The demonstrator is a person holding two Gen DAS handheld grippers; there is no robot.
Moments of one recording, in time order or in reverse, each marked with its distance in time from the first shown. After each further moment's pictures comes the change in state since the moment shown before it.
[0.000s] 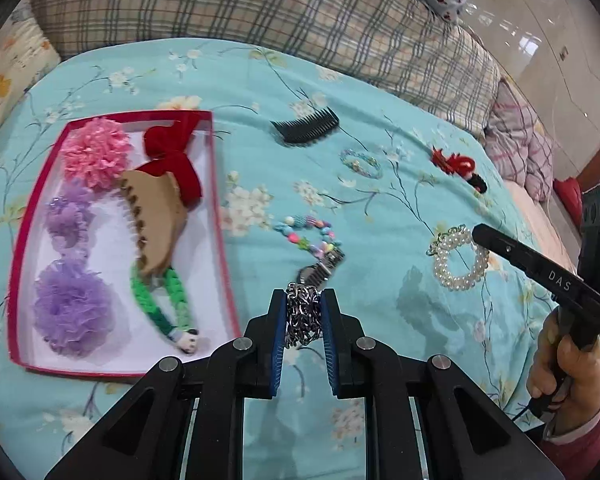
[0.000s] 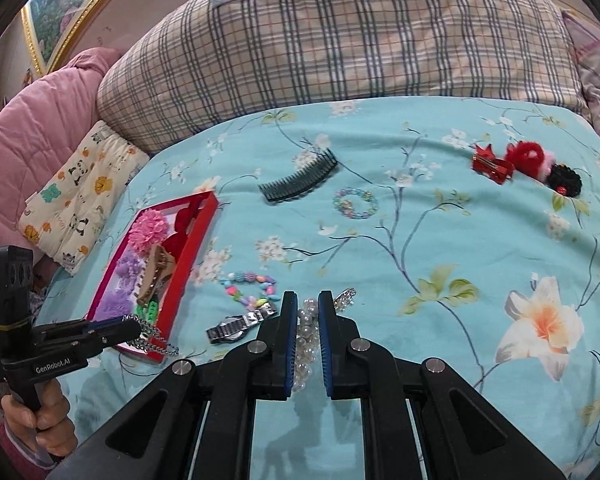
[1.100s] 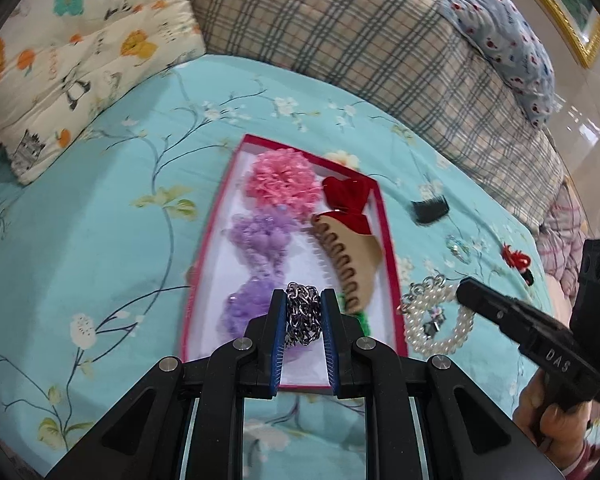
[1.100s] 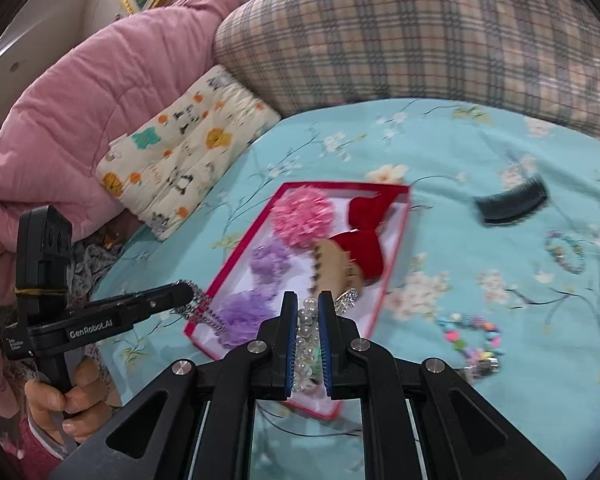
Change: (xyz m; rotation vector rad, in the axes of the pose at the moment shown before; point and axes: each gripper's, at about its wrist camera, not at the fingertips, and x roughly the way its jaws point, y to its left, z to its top) left arm -0.097 0.134 -0.016 -0.254 -0.139 0.123; right arm 0.074 0.186 0.013 -0.212 0.092 0.314
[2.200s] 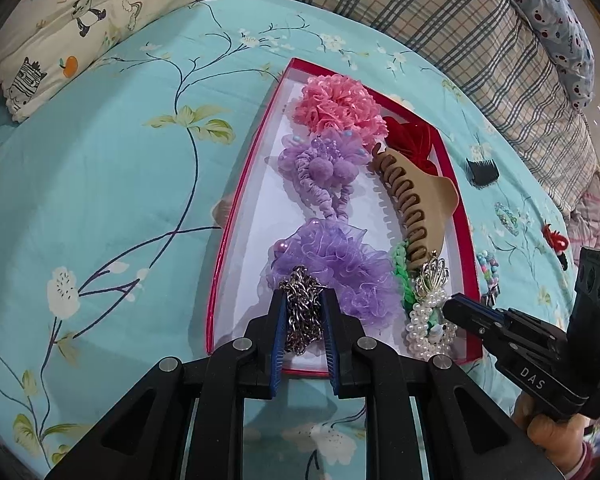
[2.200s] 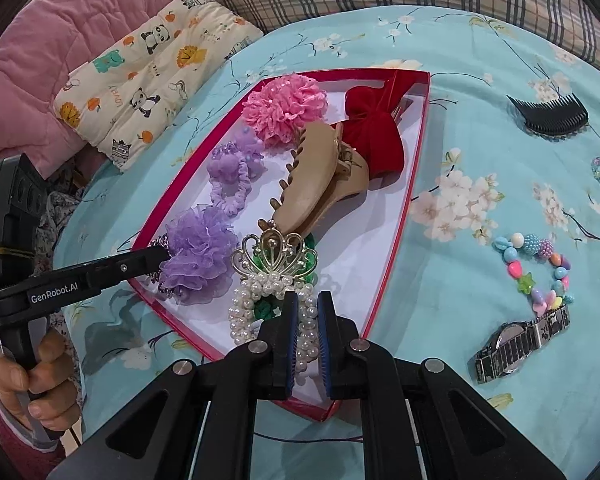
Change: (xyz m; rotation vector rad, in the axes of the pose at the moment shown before) left arm 0.077 0.027 -0.012 -0.046 0.130 0.072; right arm 0.079 -0.015 -0.049 0.016 0.198 -0.057
